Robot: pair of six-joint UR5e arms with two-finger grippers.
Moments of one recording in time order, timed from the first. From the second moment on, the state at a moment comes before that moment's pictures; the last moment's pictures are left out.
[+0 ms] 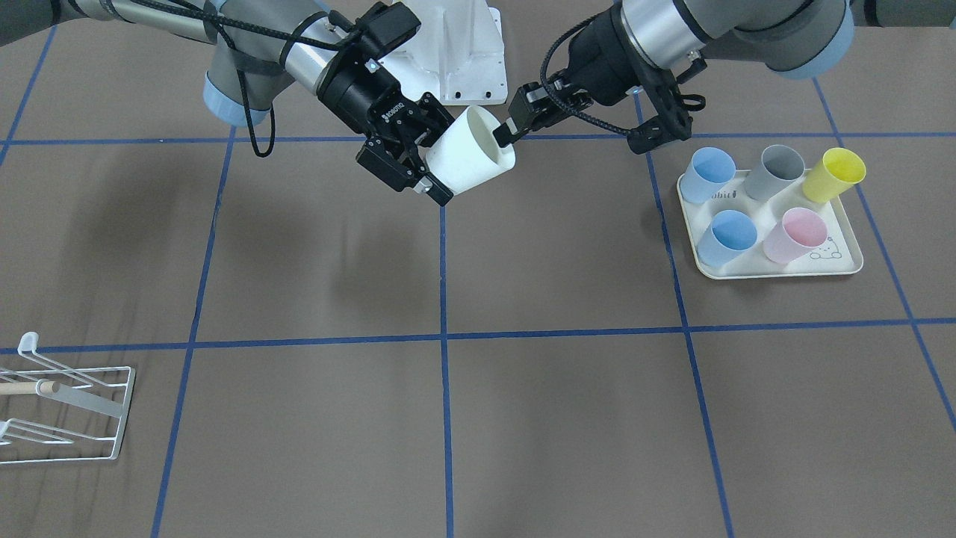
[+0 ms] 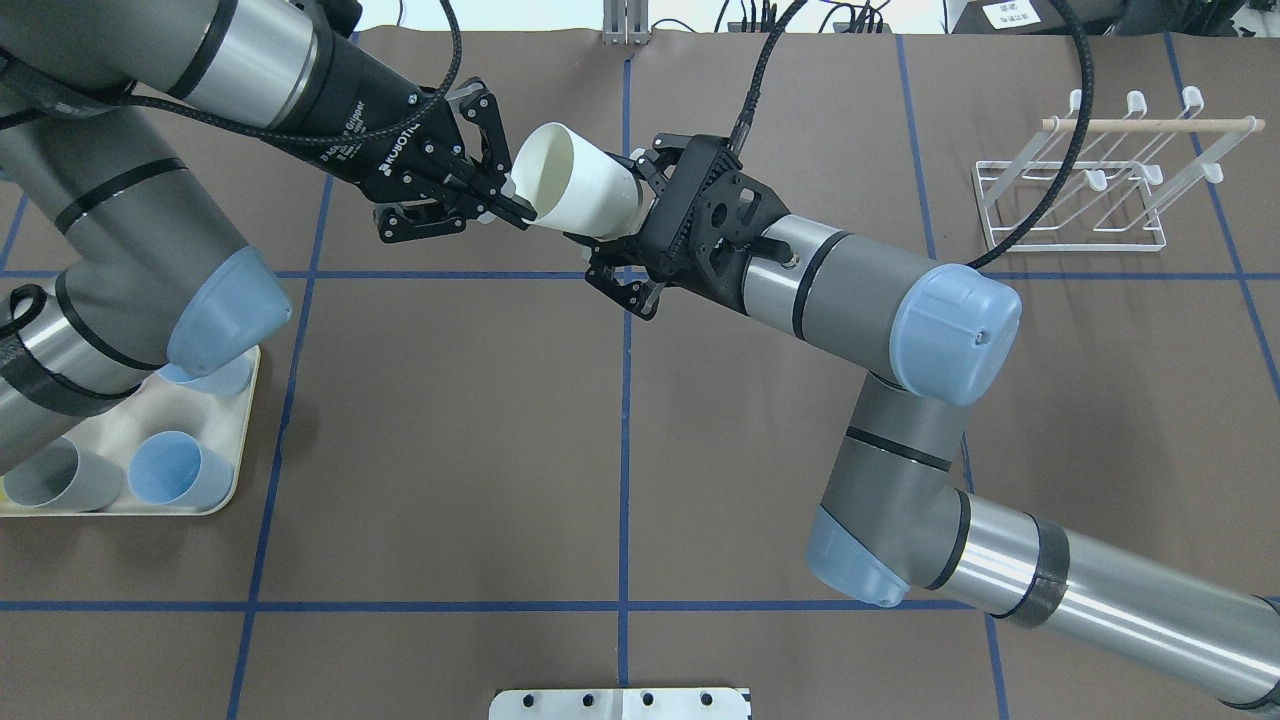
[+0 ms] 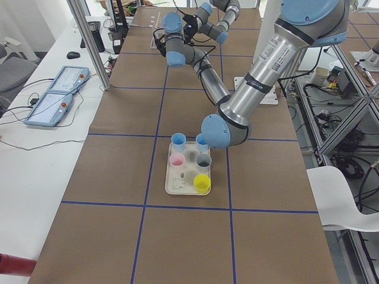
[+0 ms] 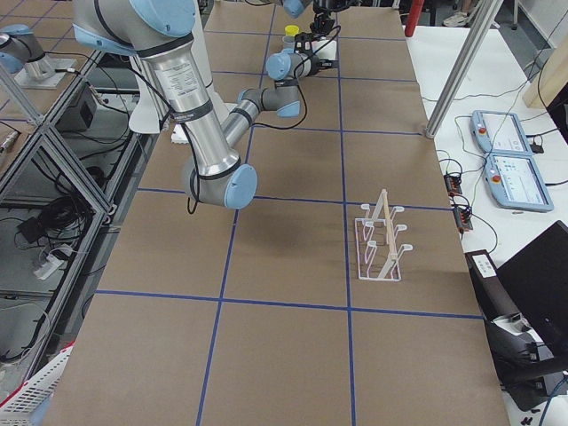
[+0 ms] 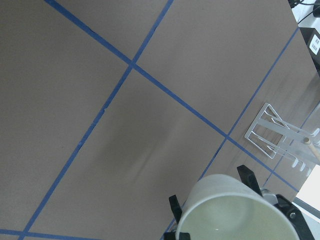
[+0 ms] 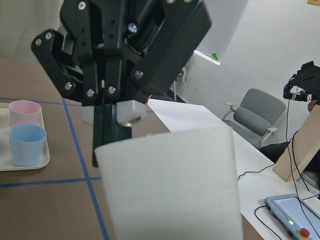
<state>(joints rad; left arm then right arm) -0.89 -2.21 -1.81 -2.13 -2.44 -2.02 0.52 -1.01 1.72 -0.49 1.45 0.06</state>
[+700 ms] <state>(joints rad) -0.89 -2.22 -1.81 -2.13 -2.44 -2.02 0.52 -1.02 1.72 -0.49 1.45 0.06</state>
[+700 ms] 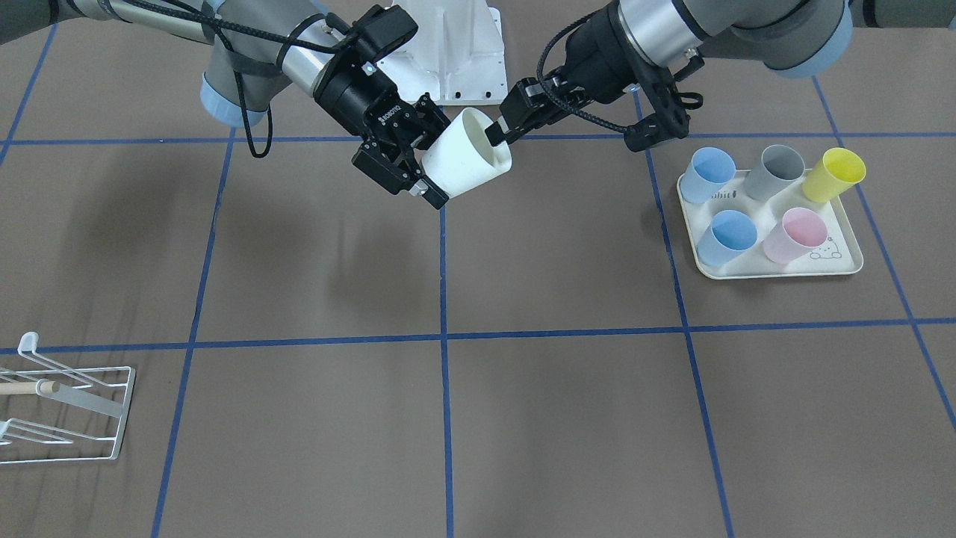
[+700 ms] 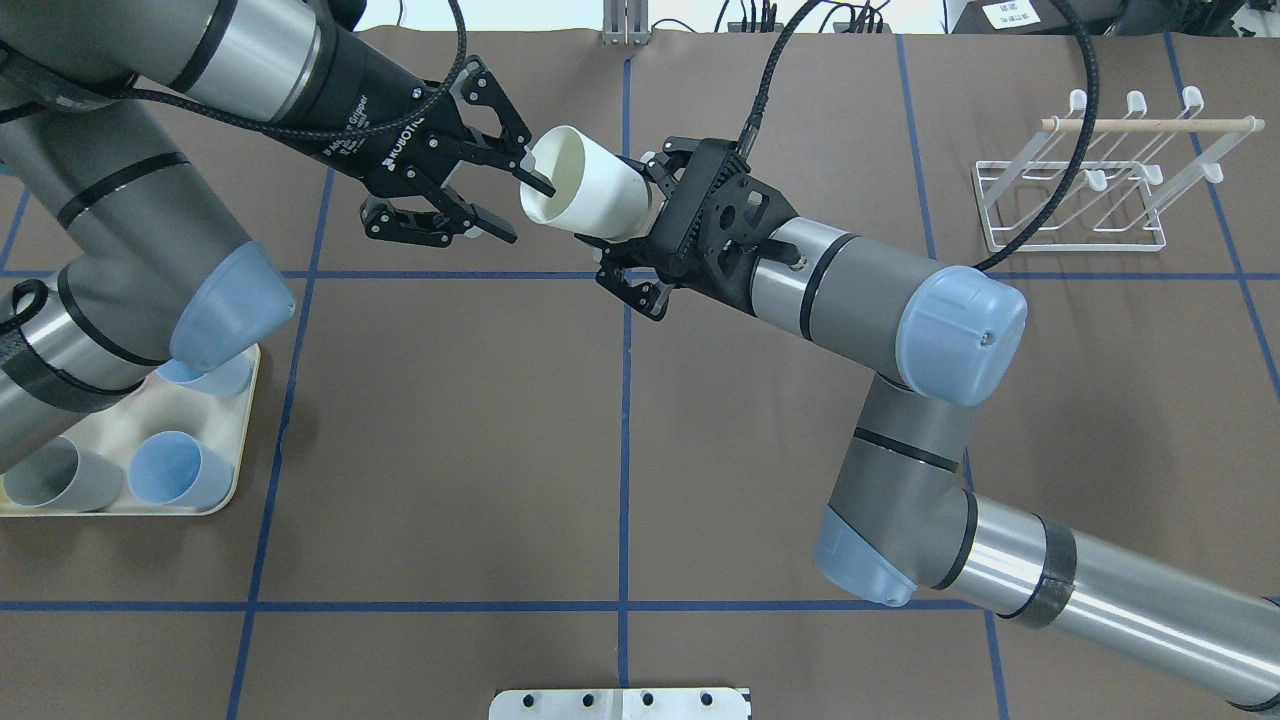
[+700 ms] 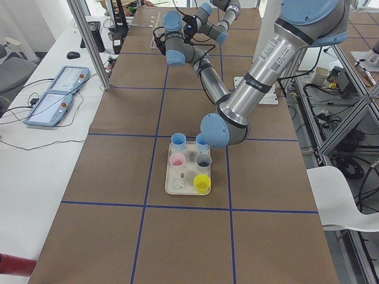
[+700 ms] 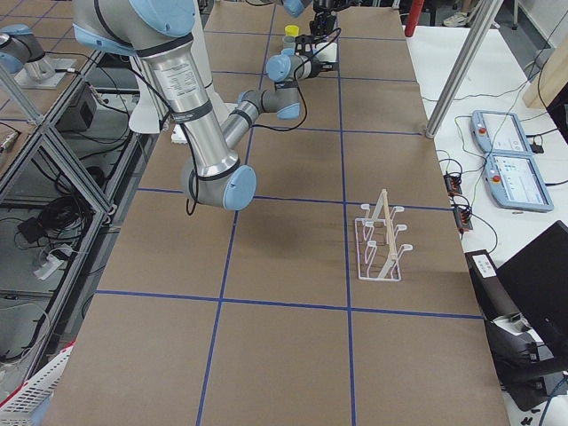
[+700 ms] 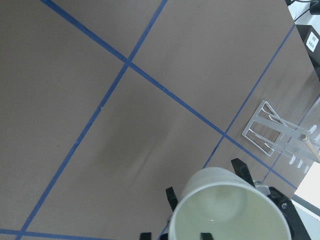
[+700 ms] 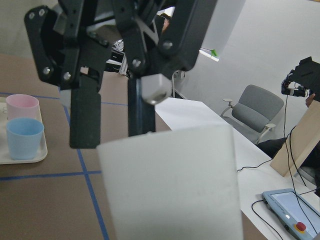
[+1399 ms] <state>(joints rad) -0.96 -2.16 -1.81 -2.12 -2.43 -1.87 0.59 -1.08 1.78 -0.75 1.46 0.08</state>
